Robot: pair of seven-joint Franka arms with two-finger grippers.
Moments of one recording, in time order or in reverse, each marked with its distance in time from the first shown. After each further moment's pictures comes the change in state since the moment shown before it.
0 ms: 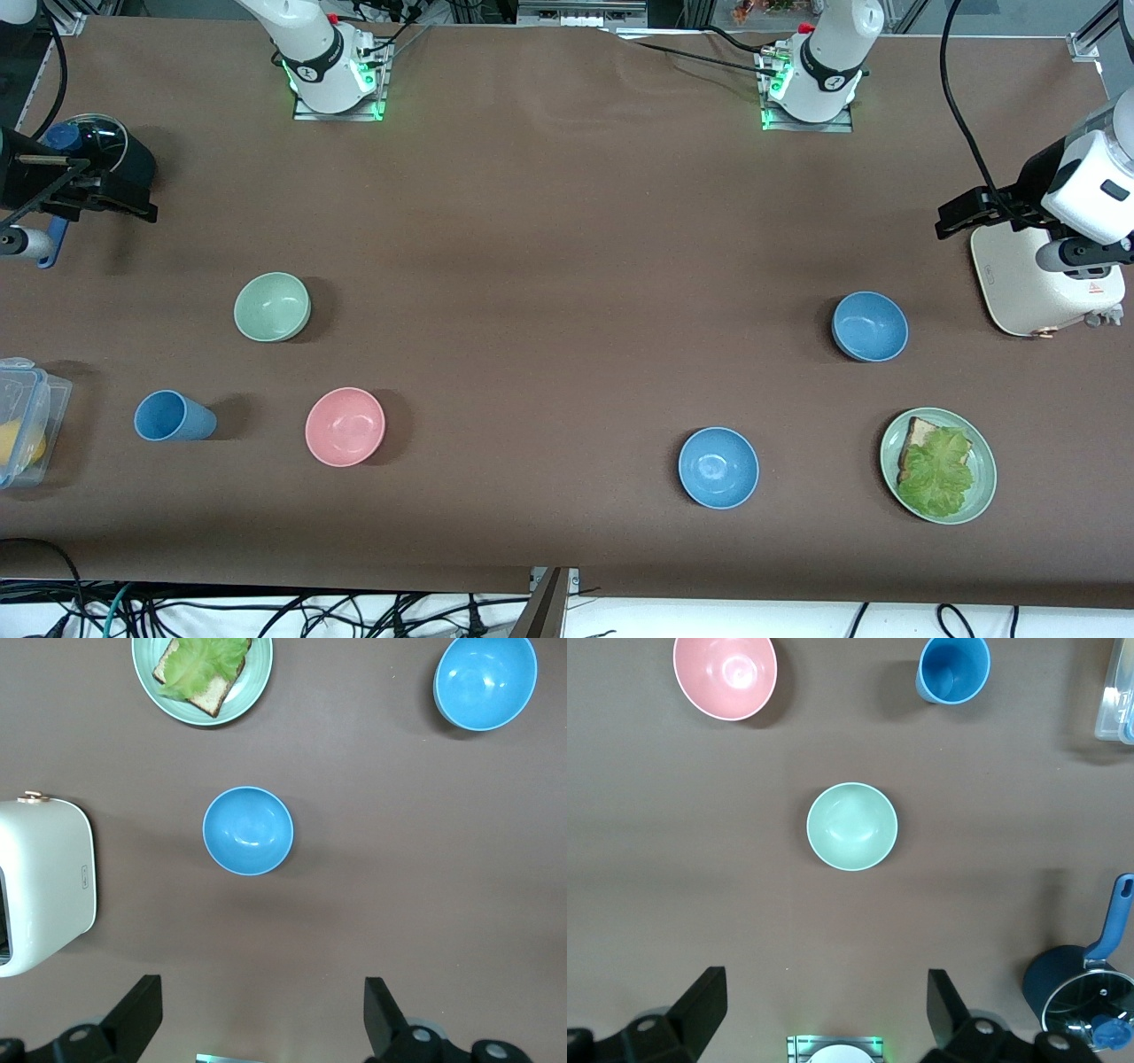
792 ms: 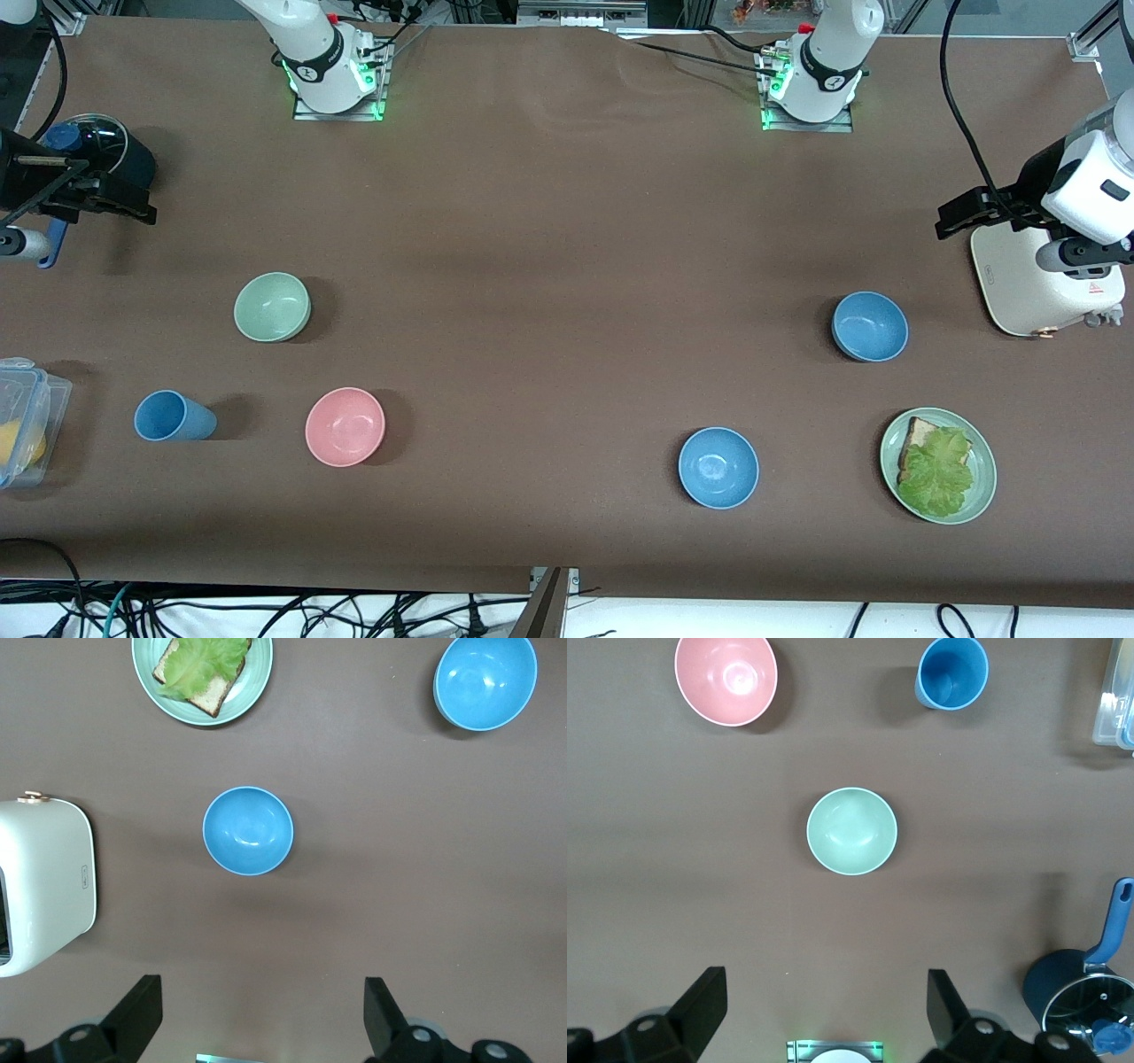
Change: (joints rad) left arm 0.000 0.000 0.000 0.000 0.000 0.000 0.000; right arm 0.000 0.000 0.000 0.000 0.000 0.011 0.001
